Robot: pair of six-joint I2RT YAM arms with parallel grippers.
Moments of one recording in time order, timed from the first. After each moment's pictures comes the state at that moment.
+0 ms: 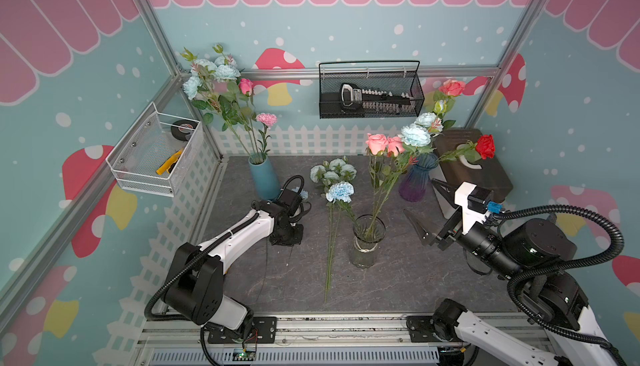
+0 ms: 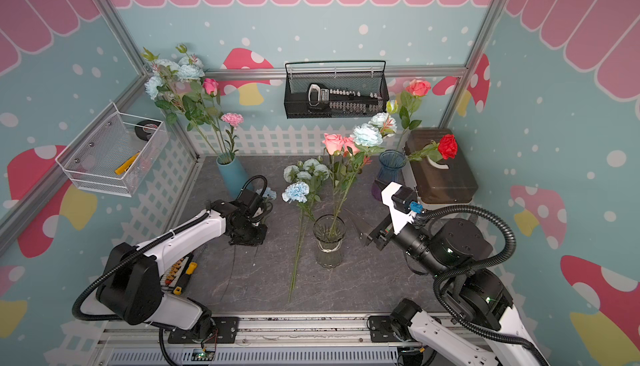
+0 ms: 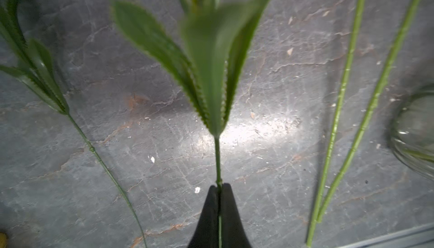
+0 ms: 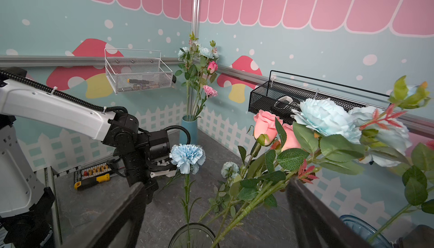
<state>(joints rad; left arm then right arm) -0.44 1.53 1.04 -0.91 0.04 -0.32 0.73 0.64 1.21 -0.49 -0.03 -0.14</state>
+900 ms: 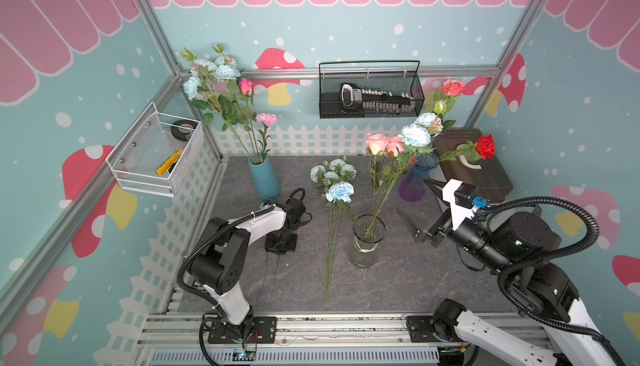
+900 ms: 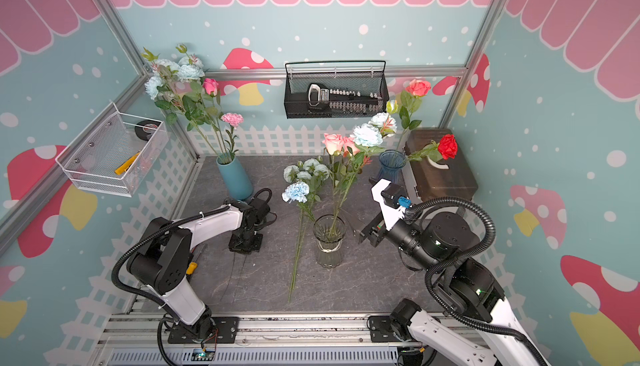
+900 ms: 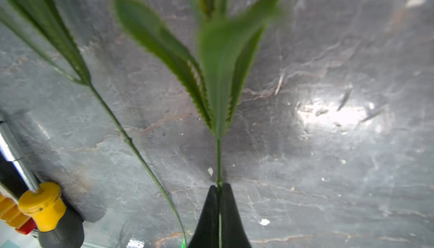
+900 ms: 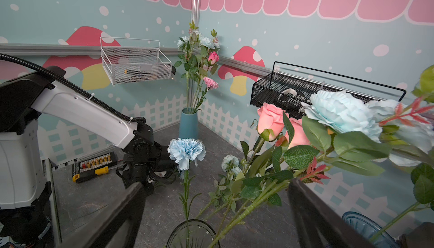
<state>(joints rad) -0.42 1.74 1.04 -1.01 -0.14 -0.37 0.73 0.67 1.20 -0.49 -0.03 -0.14</state>
